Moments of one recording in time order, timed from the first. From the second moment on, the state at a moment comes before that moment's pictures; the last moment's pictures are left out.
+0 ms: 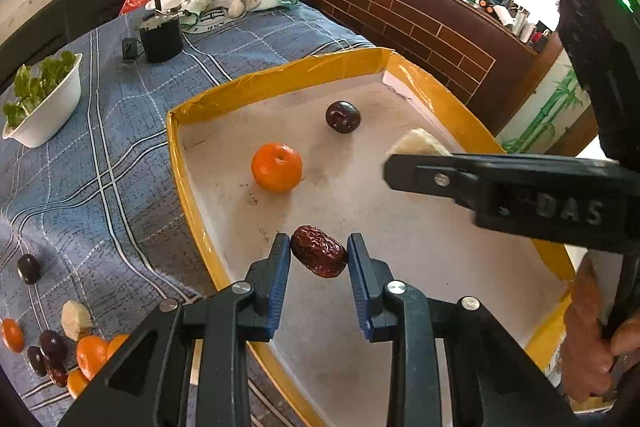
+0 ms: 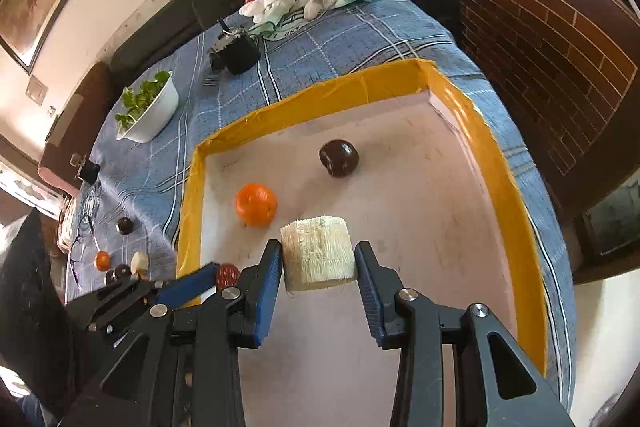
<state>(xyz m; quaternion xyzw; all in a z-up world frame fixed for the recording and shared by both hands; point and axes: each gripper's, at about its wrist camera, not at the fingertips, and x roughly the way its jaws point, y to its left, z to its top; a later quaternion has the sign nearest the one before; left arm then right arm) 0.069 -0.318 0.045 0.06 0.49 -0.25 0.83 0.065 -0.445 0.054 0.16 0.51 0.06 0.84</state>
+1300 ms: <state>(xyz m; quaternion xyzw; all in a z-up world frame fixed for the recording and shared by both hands) 0.038 -0.304 0.078 0.03 0.47 -0.19 0.86 0.035 -0.451 0.082 0.18 0.47 0.13 0.85</state>
